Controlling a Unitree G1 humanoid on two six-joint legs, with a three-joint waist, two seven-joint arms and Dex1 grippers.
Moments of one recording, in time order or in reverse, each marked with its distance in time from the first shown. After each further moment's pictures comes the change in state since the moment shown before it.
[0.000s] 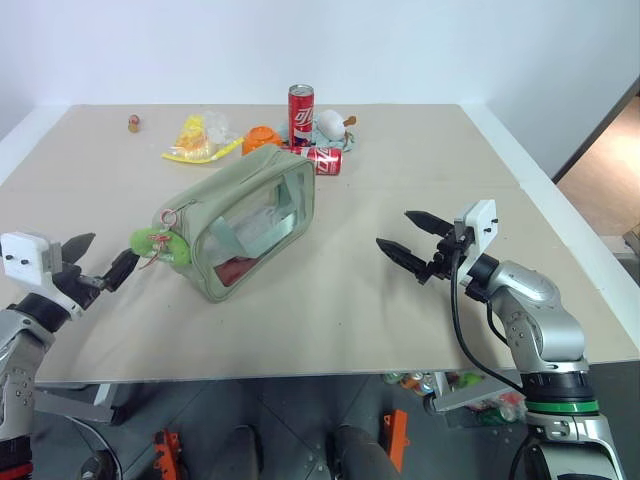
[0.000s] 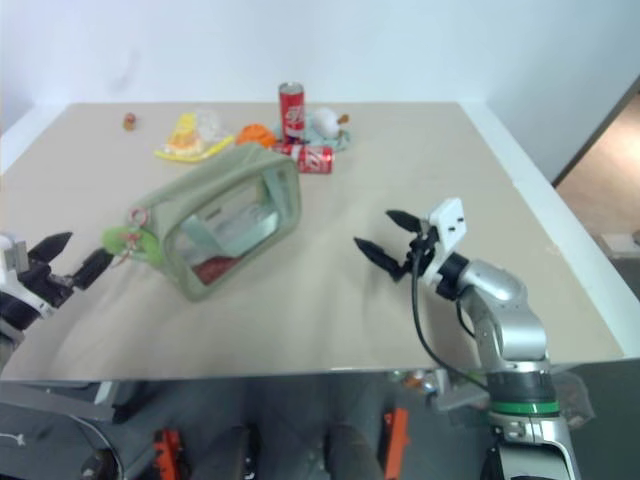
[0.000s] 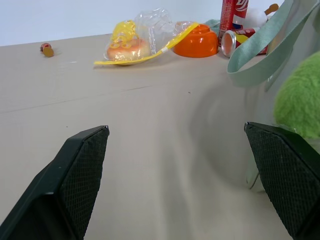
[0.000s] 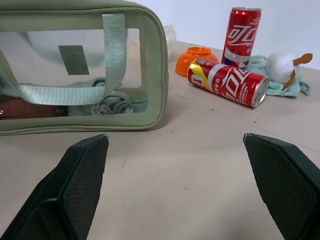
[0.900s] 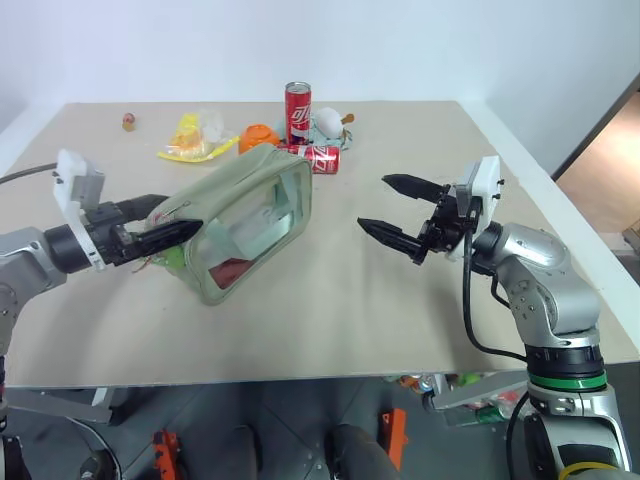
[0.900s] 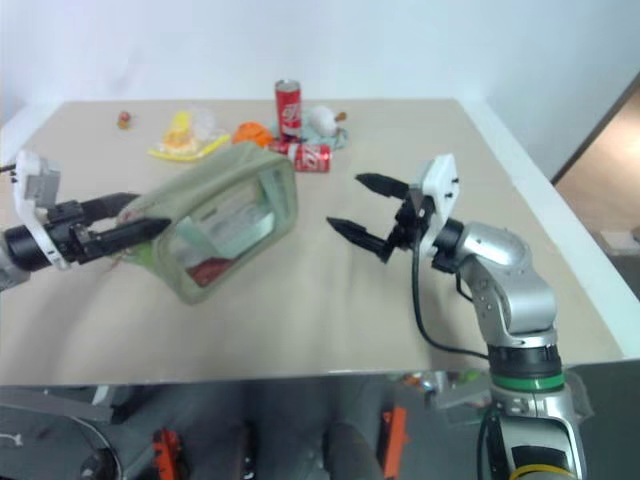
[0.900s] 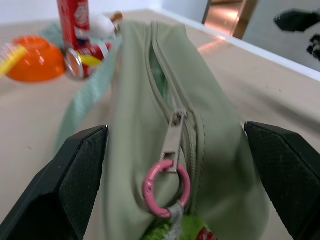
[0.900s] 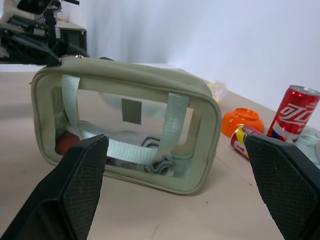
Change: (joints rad) left arm -0.345 0.272 -0.204 -0.055 -0.305 0.498 -0.223; right arm -0.151 -0.040 0.036 -0.147 0.078 0.078 0.090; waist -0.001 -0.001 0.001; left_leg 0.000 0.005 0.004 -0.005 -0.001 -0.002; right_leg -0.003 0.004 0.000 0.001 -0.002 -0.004
